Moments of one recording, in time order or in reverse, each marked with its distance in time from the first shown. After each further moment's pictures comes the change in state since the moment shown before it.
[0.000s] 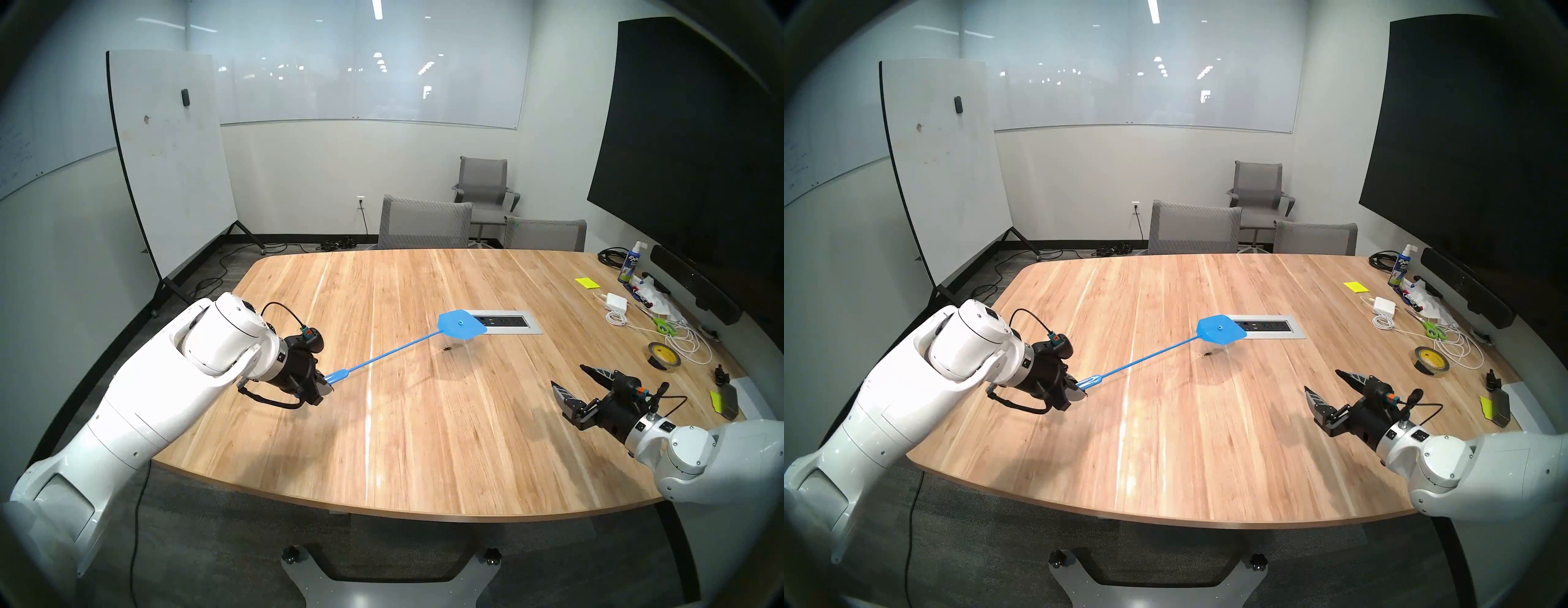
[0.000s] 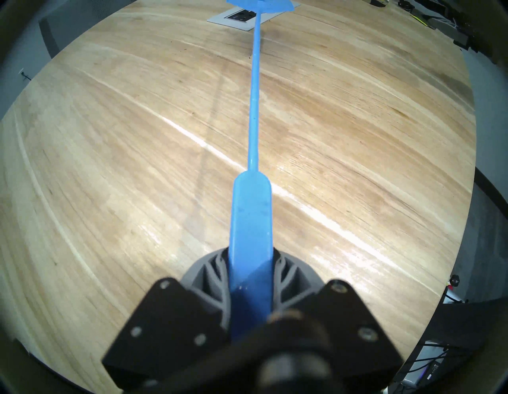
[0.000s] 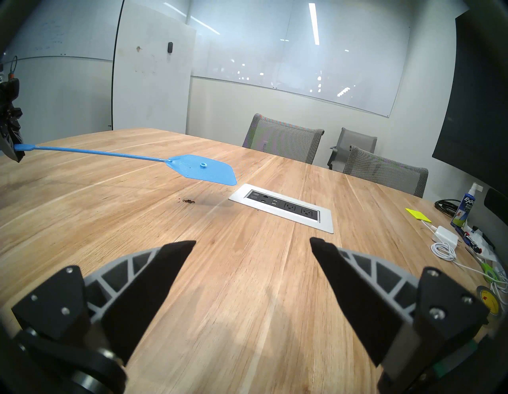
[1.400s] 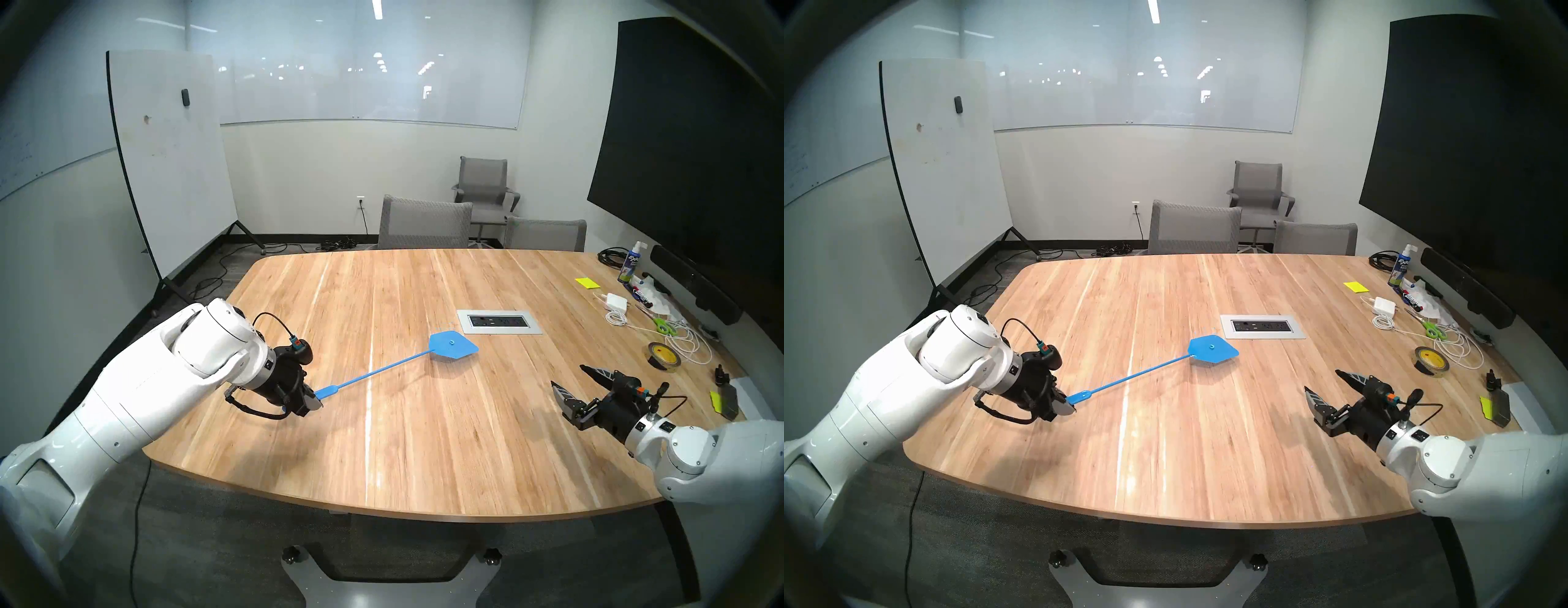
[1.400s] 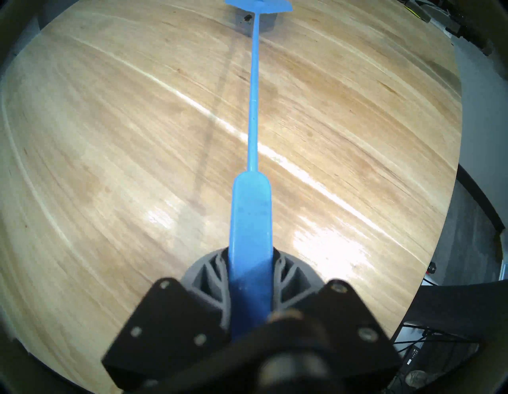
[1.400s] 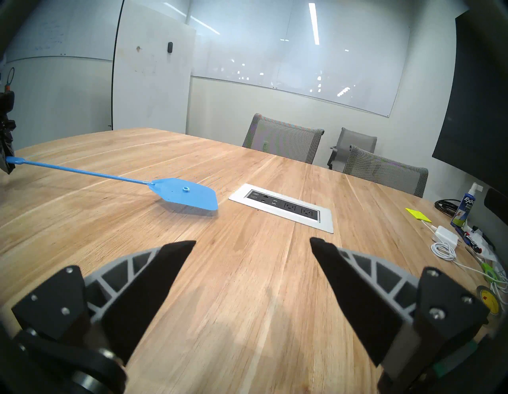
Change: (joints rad) left arm -0.062 0.089 0.130 0.074 -0.146 0.000 0.008; right arm 0.000 0.000 0.000 0.000 0.000 0.000 0.000
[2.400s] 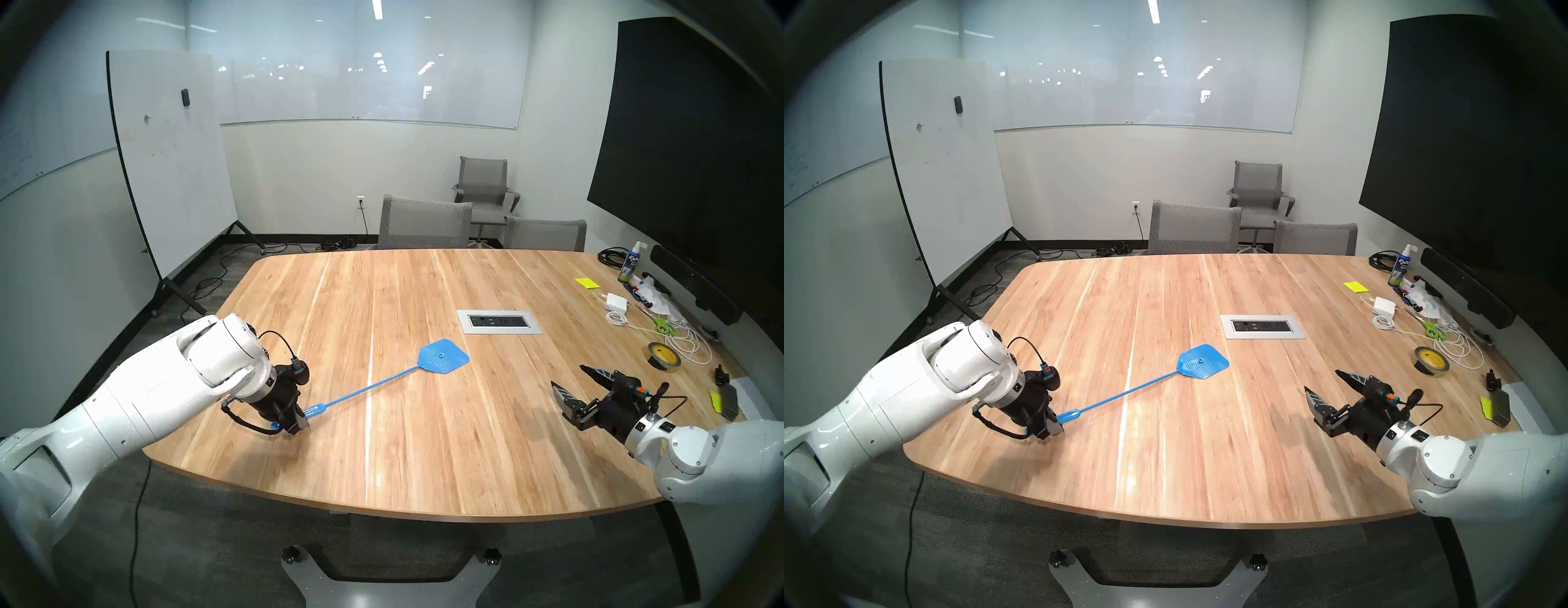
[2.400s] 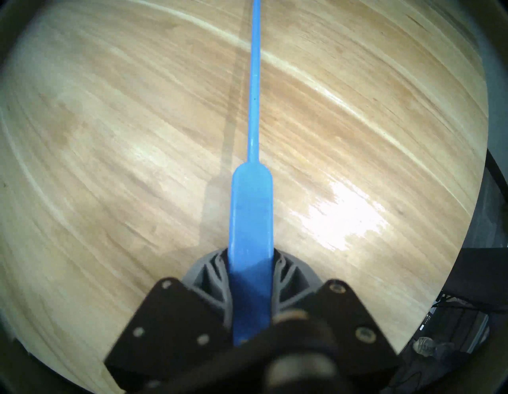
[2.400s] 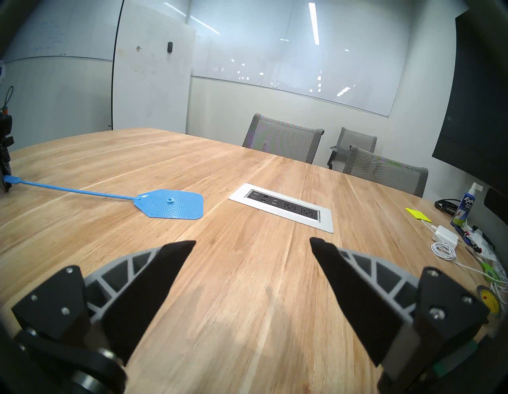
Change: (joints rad) left arm -0.095 0.037 0.189 0.064 0.051 0.000 -0.002; right arm 0.000 0.000 0.000 0.000 0.000 0.000 0.000
